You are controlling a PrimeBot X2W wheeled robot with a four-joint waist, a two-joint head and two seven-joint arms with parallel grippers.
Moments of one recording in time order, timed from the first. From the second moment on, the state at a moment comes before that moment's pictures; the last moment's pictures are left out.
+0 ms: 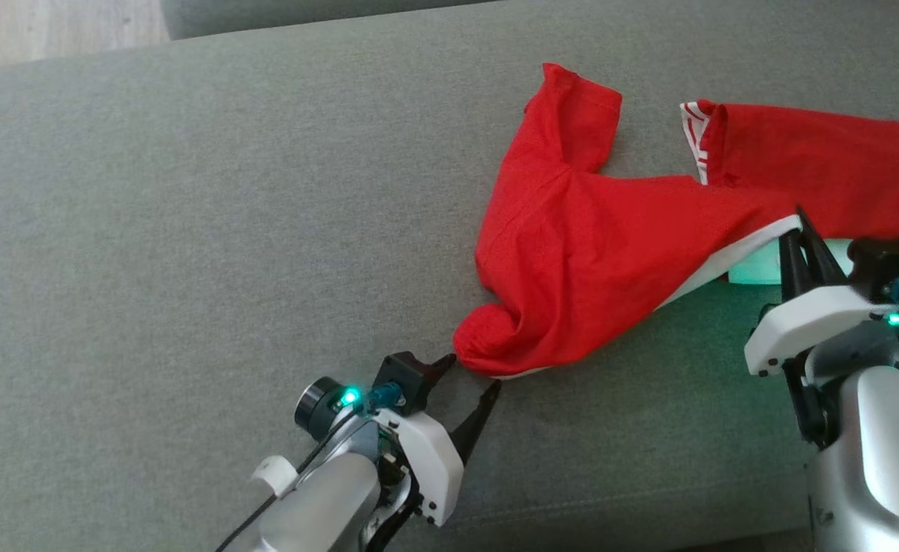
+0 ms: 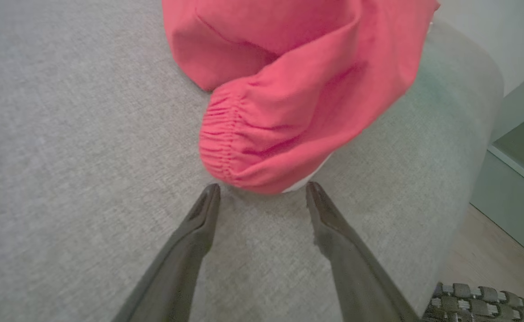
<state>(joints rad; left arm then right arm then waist) -0.43 0.05 -0.91 0.69 -0.44 -0.04 -0.17 -0.29 -0.05 -0.14 0.28 -0.05 0.13 0.09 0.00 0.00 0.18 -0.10</state>
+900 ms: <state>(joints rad) -0.53 0.05 -1.03 0.73 -0.56 0.00 -0.25 -0.30 -0.05 -0.12 0.26 -0.04 0.13 0.10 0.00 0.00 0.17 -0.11</state>
